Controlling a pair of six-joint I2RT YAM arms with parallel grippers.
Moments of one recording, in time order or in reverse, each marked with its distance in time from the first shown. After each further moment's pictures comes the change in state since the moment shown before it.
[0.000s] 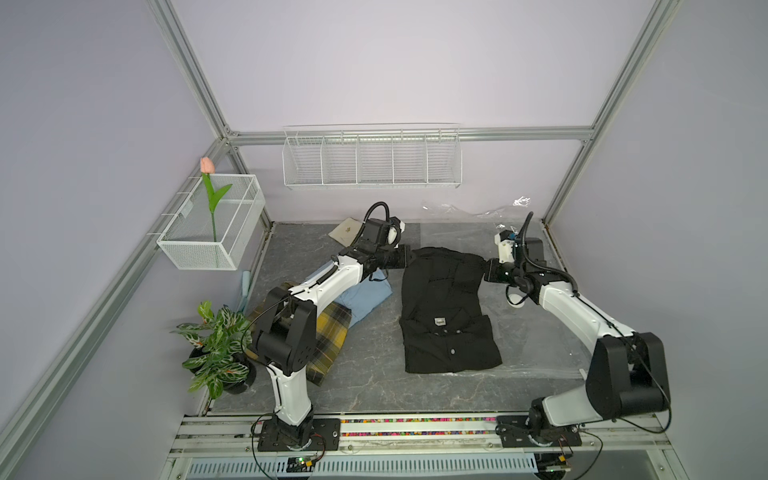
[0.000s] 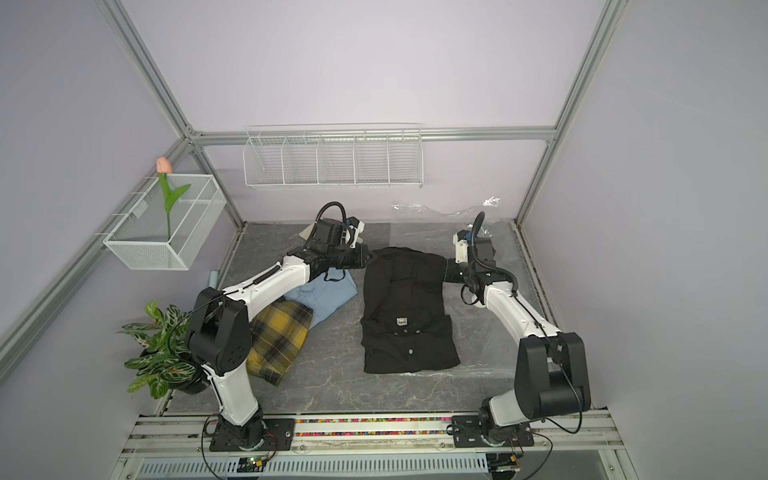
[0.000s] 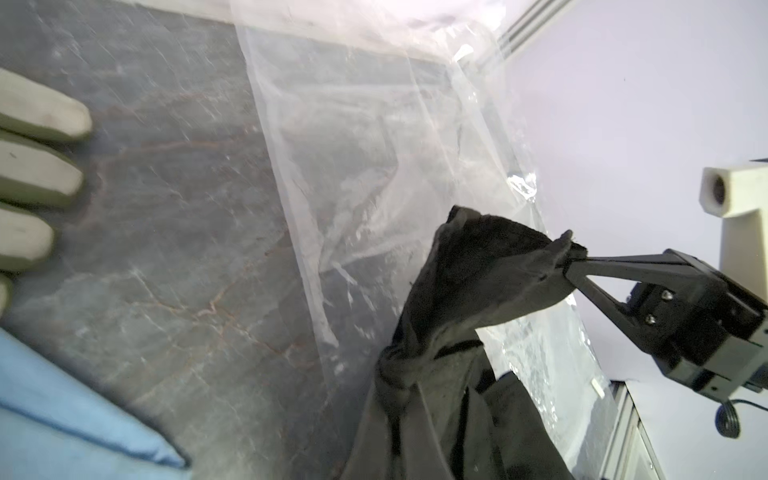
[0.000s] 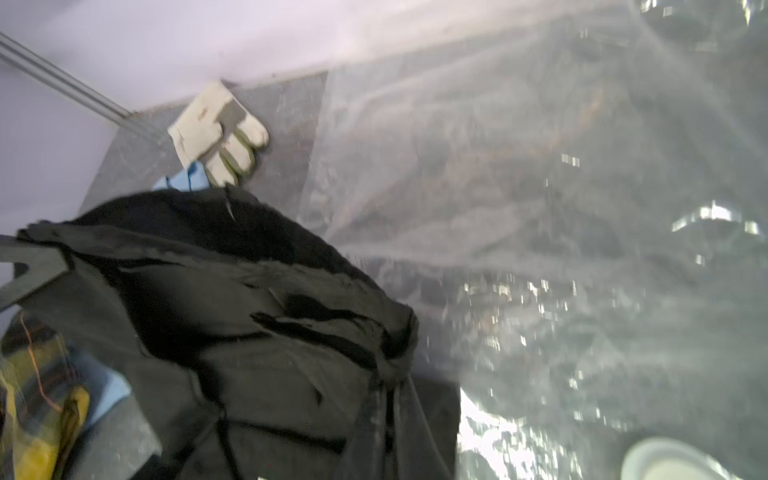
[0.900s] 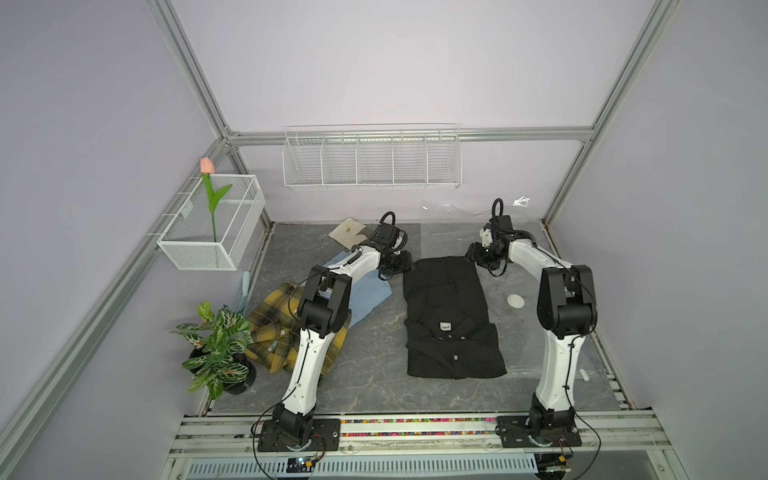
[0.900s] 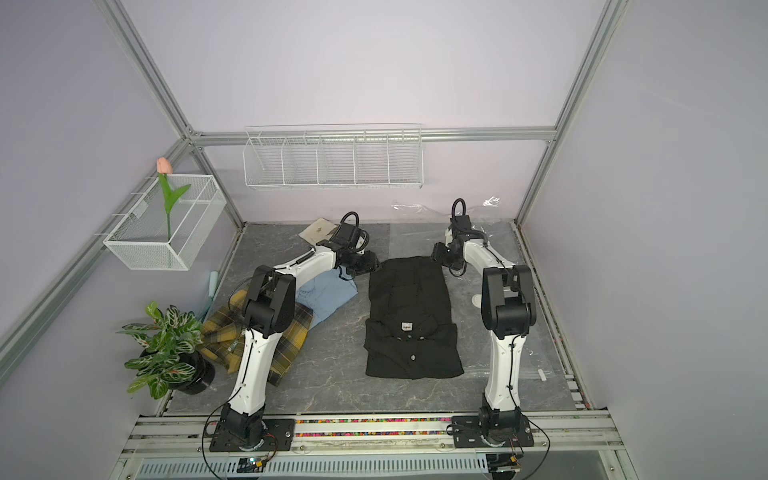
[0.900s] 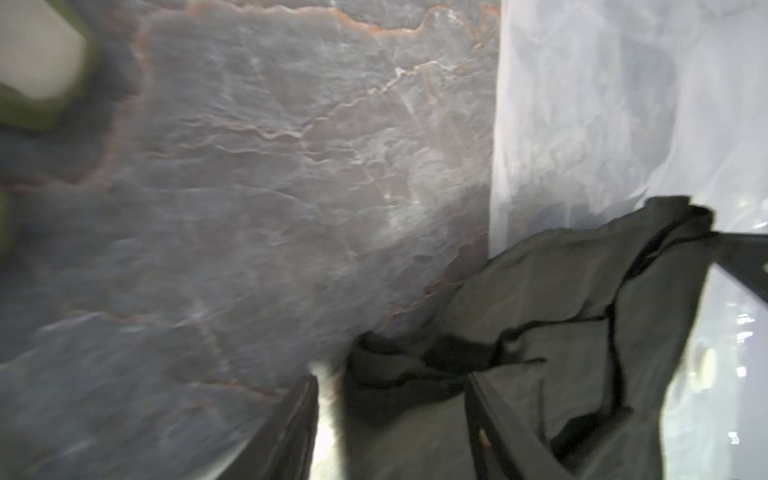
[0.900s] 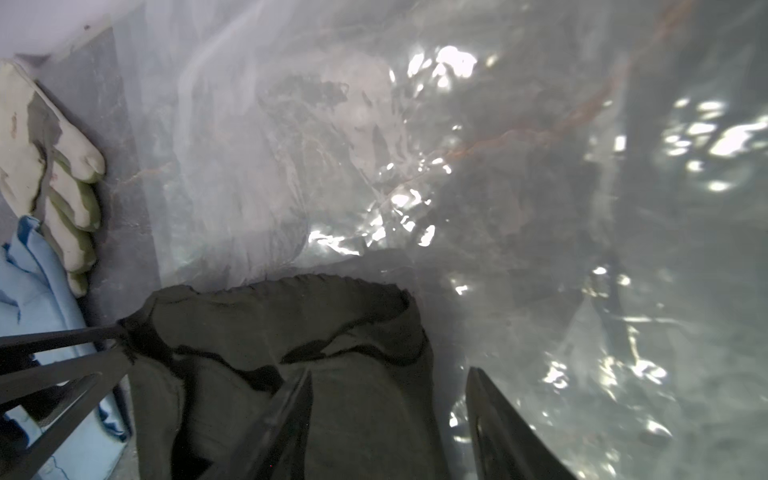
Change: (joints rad) left arm 0.058 0.513 0.468 -0.267 -0.079 -0.050; right arm -0.014 0.712 0.711 -0.331 0.006 0.103
